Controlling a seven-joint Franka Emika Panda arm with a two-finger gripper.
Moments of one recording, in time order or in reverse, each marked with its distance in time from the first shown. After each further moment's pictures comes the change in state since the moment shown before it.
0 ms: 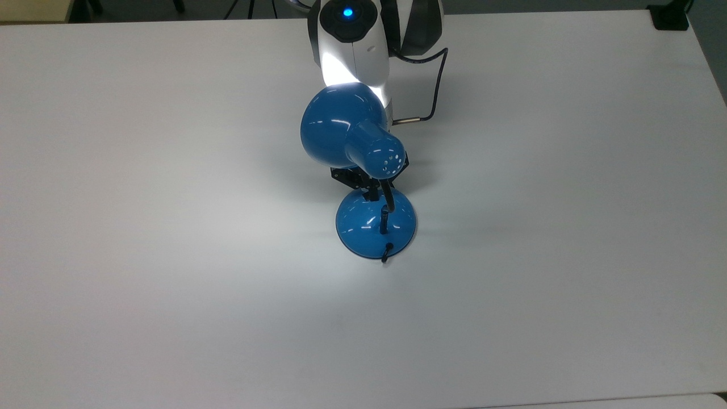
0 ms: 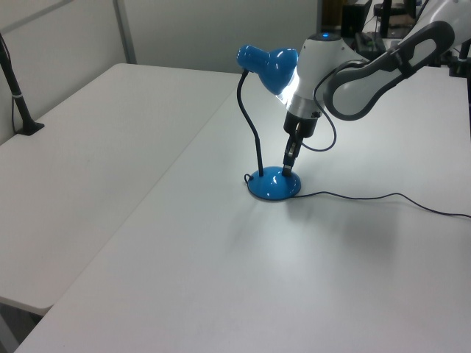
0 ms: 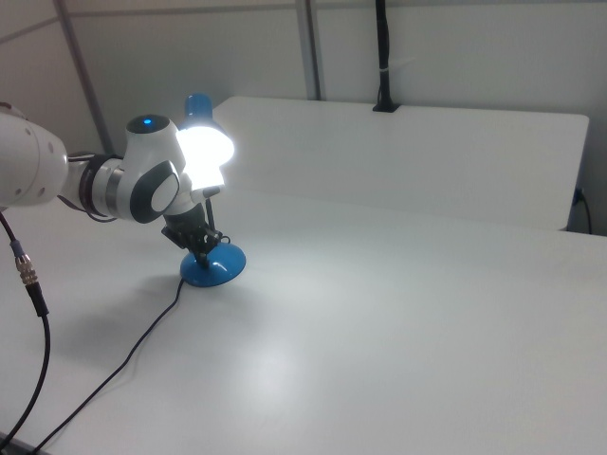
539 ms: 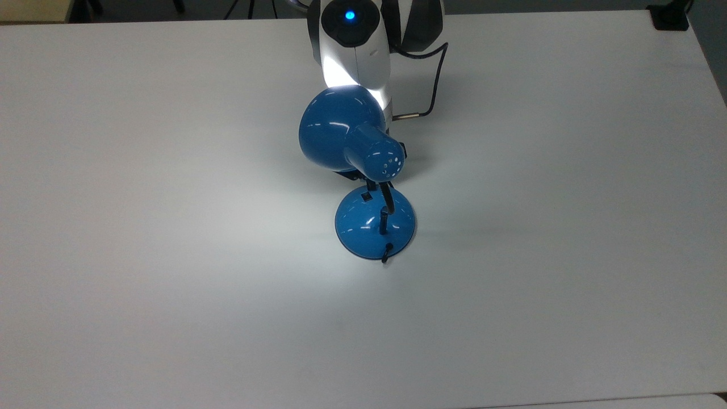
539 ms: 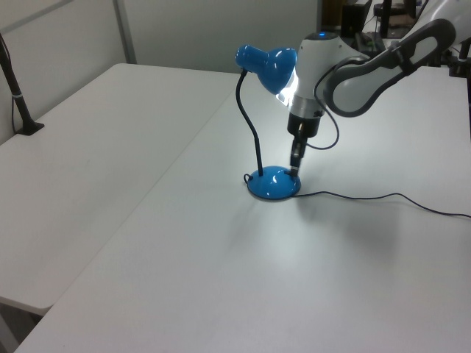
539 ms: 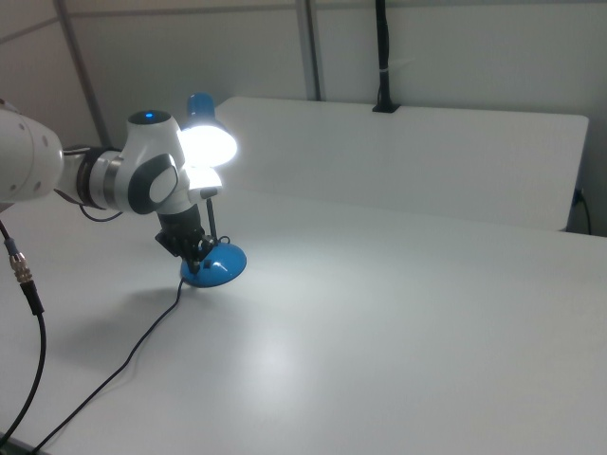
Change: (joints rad) arm -0.002 -0.018 0.000 0.013 -0.026 -0.150 0.000
